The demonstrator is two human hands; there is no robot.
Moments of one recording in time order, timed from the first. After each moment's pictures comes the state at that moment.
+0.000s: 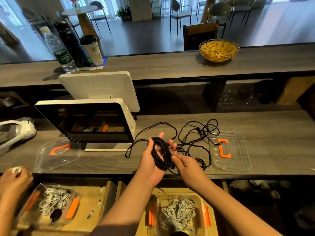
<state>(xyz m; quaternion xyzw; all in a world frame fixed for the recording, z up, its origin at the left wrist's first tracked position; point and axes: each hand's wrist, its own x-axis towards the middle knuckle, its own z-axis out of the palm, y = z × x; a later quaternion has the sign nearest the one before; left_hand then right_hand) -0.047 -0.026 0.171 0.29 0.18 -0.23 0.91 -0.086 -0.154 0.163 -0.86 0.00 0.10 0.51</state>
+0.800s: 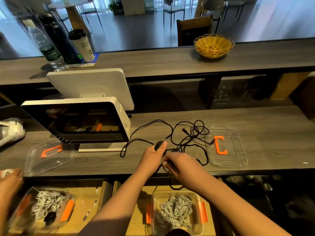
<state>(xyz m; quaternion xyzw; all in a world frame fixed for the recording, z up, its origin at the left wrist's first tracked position) -0.023 -0.018 0.148 0.83 0.05 -0.22 0.51 -0.079 -0.152 0.180 -0.94 -0.14 0.08 0.29</state>
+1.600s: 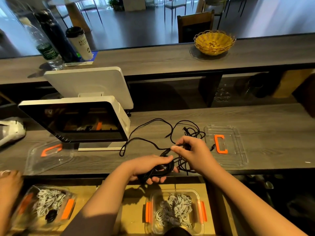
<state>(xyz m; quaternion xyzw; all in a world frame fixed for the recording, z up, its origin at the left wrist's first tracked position) -0.012 0.008 0.174 0.66 -0.07 -0.58 0.47 -0.055 -0.191 0.174 -0.86 -0.01 0.04 0.51</state>
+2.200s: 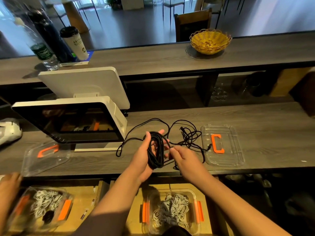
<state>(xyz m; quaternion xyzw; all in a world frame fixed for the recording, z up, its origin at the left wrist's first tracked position) -0.026 -0.032 0.170 0.49 0.12 -0.30 0.81 -0.067 -0.181 0.159 -0.86 0.03 0.10 0.50</state>
